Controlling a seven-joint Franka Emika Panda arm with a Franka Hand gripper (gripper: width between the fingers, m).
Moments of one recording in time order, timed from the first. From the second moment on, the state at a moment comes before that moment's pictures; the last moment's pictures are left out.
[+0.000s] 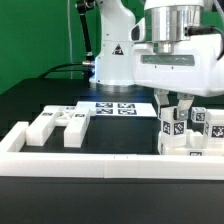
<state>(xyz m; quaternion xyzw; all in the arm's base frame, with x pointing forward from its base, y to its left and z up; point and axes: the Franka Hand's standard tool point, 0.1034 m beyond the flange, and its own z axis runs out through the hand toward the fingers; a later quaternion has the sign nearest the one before) 0.608 0.056 0.077 -0.81 0.58 -0.03 0.06</state>
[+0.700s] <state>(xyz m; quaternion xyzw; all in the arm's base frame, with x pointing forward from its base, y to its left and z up) 0.608 0.060 0.076 -0.62 0.78 -0.01 0.06</state>
